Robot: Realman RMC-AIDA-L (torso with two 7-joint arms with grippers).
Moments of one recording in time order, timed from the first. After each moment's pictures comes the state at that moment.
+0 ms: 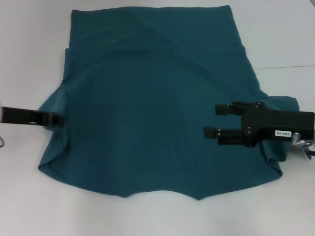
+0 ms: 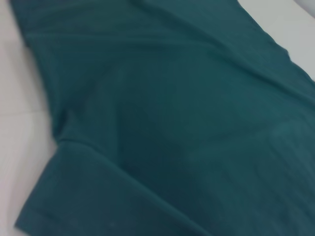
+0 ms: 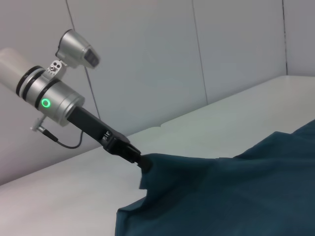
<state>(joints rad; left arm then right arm) -0.68 -2.06 0.78 0.95 2.46 1.27 -2.32 0.49 2.09 -0.75 -0.86 -1.91 -1.53 1.53</state>
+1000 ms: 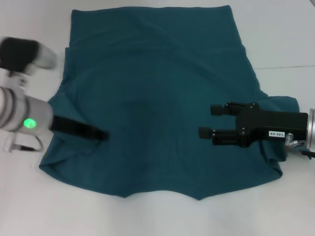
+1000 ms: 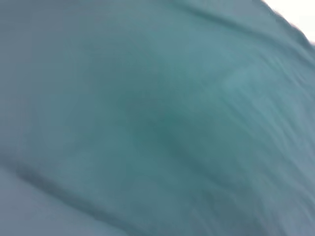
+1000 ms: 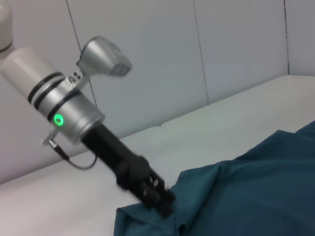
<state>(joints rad) -0.78 -2.15 0.90 0.92 2.61 1.23 -2.36 0.51 2.09 -0.75 -0.81 -1.91 -1.50 1.49</state>
